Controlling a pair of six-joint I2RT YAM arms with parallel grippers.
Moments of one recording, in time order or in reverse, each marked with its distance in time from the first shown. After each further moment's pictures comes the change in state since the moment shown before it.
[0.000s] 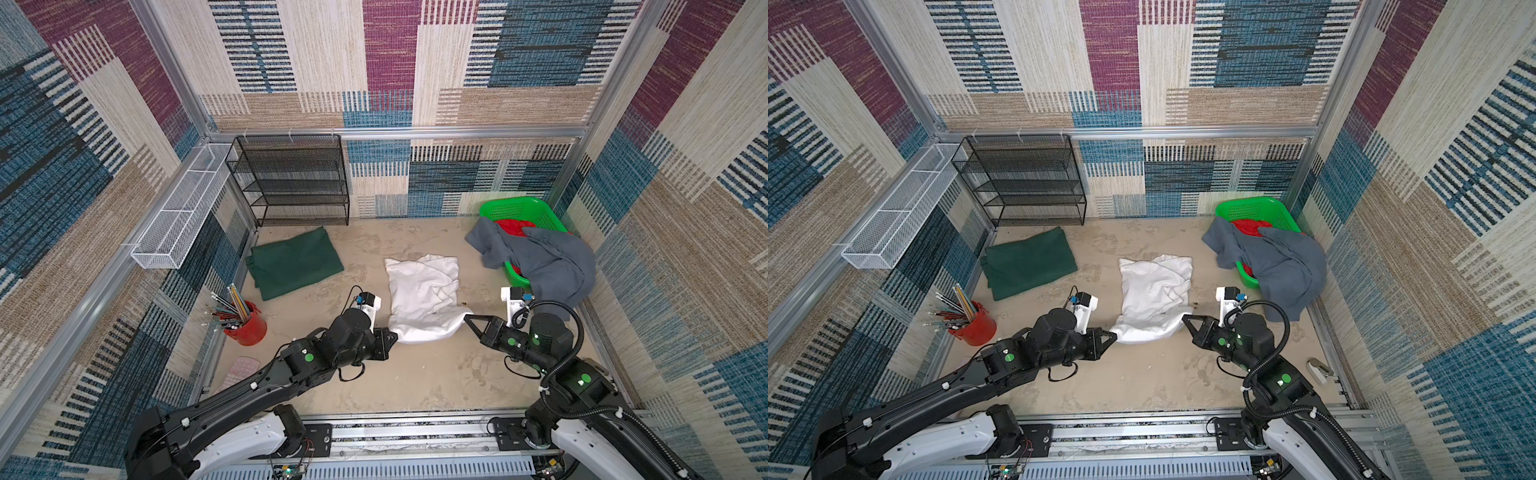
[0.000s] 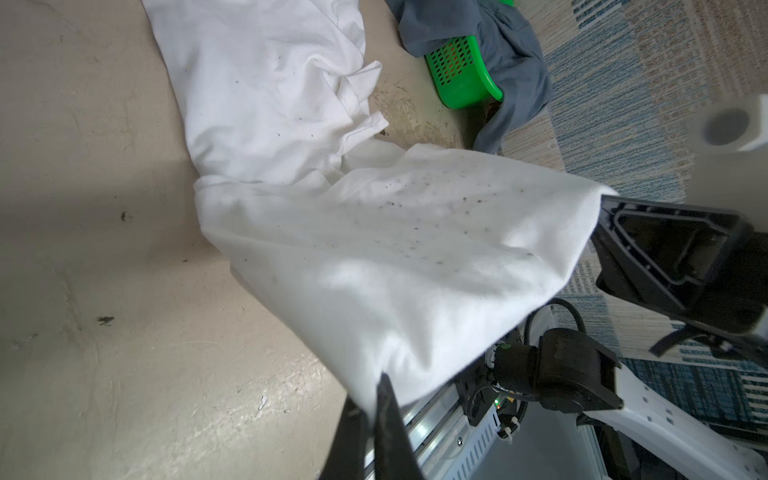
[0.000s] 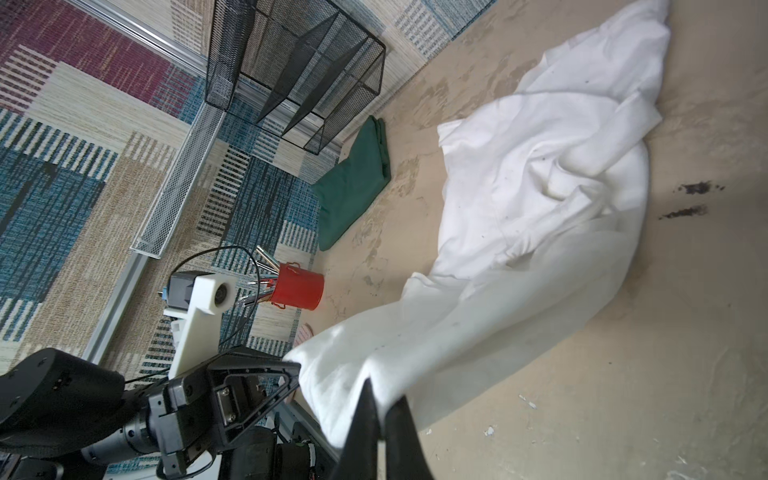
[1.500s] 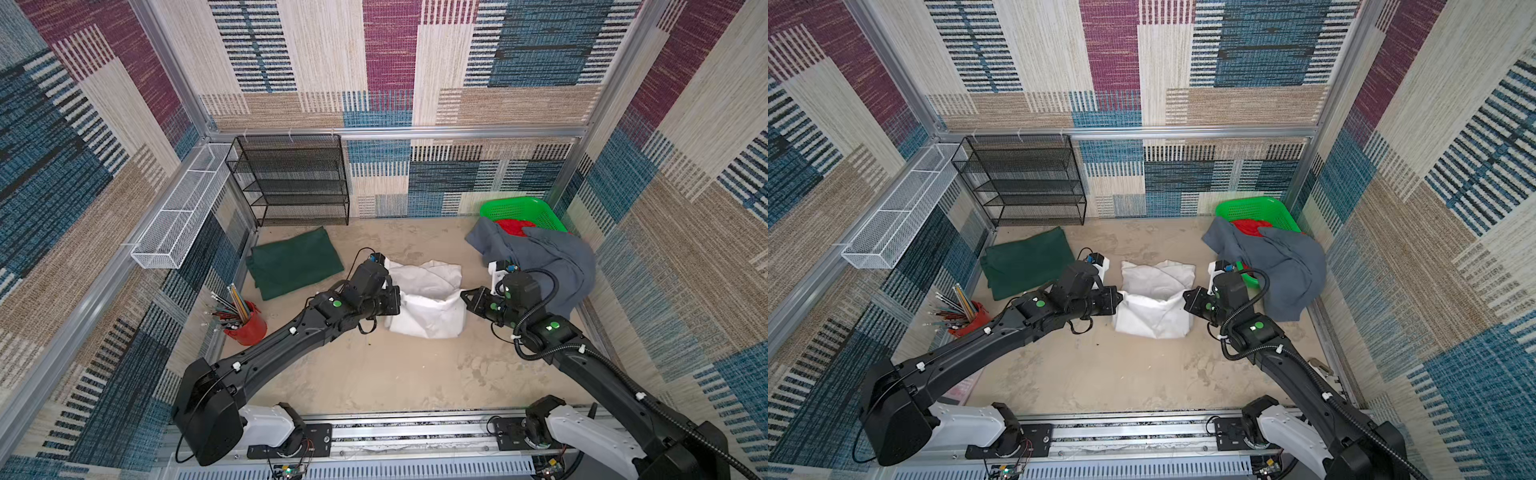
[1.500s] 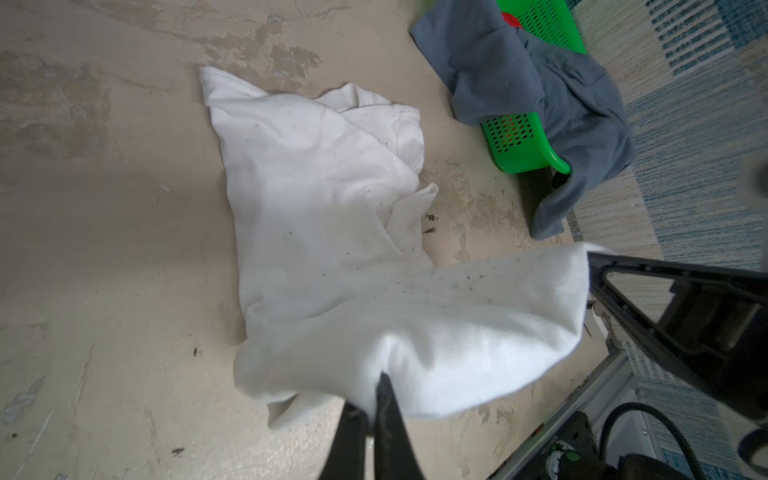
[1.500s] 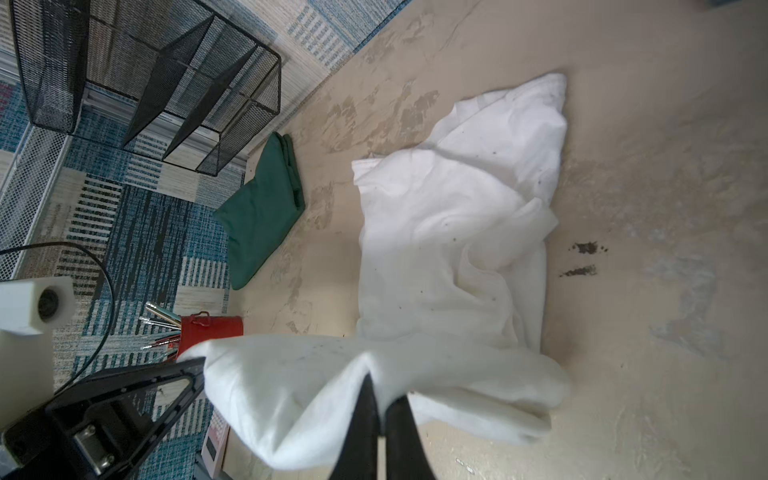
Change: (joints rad) left arm 0.168 0.393 0.384 -0.087 -0.021 0.183; right arm -0.120 0.462 0.207 0.021 0.060 -0.100
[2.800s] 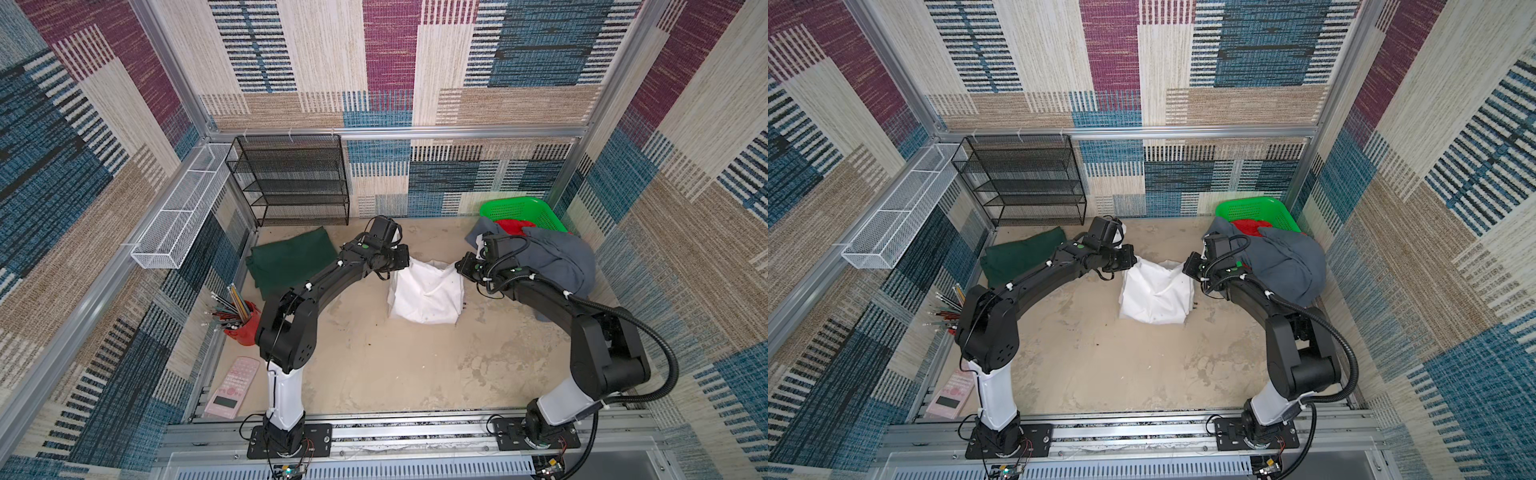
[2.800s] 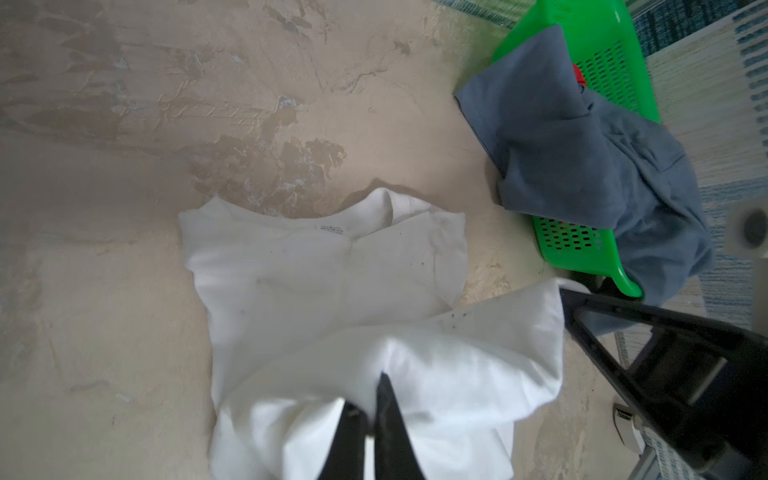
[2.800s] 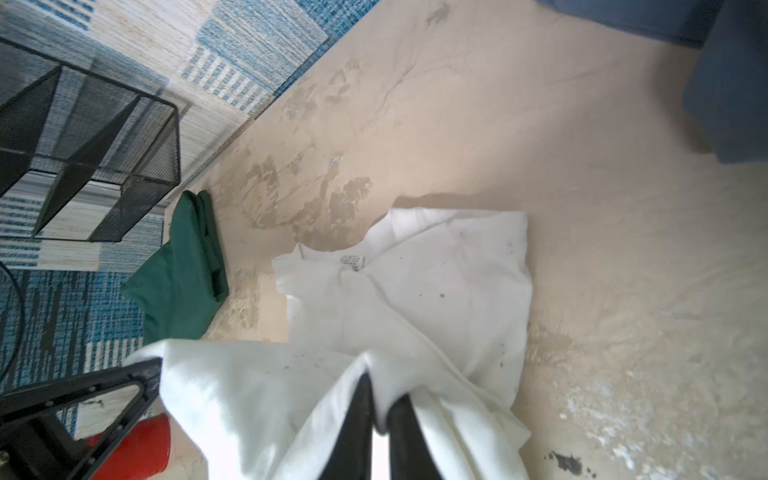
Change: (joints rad) left arm 0.215 0.643 0.584 -0.042 0.164 0.101; right arm -0.181 0.644 0.342 0.145 -0.045 -0.113
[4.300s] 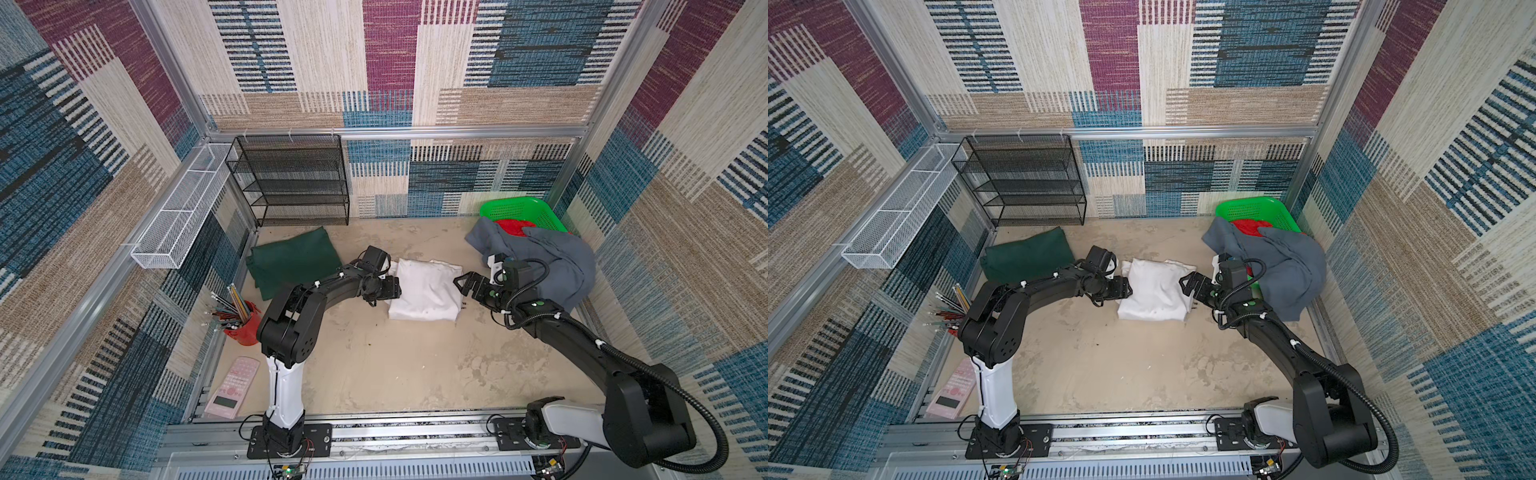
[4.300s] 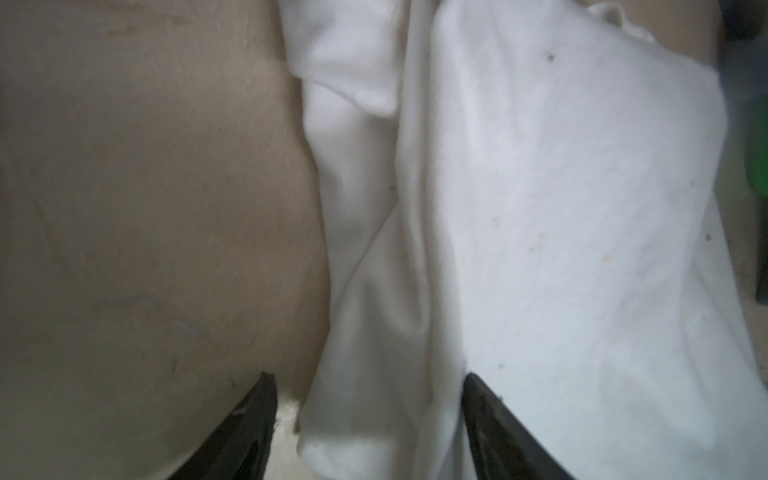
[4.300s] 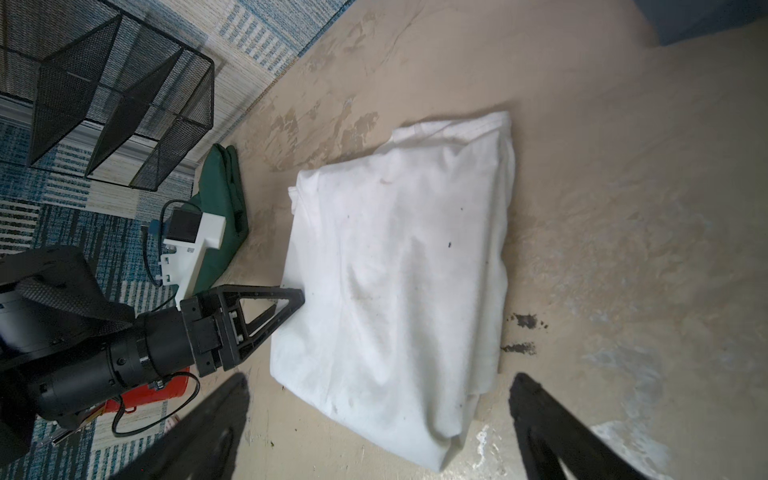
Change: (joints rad) left arm 0.034 -0.001 -0.357 0.130 0.019 0.059; right arm -0.007 -0.371 -0.342 0.025 -0.078 -0.006
